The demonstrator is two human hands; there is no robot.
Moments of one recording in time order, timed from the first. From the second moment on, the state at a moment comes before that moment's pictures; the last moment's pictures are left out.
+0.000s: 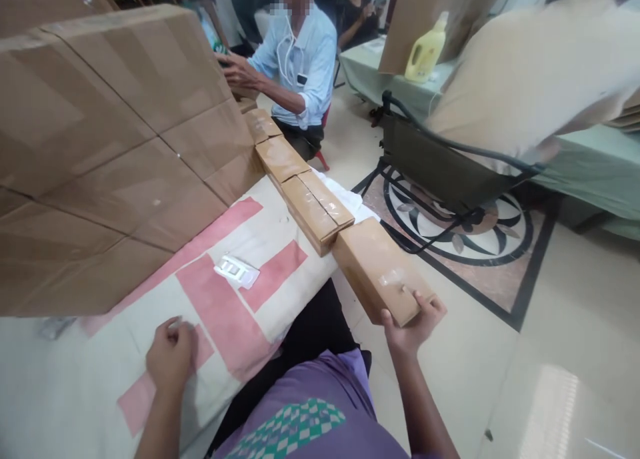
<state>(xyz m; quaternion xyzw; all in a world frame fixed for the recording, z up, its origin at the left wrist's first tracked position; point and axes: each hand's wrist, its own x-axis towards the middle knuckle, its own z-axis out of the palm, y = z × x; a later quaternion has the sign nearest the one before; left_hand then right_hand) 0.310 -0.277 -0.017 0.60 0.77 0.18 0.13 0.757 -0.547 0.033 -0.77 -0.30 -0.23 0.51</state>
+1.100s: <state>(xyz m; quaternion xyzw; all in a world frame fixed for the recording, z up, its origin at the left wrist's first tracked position) 0.310 -0.278 -0.017 0.66 0.71 0.21 0.15 0.720 -0.475 0.016 -0.79 -0.37 -0.18 0.46</state>
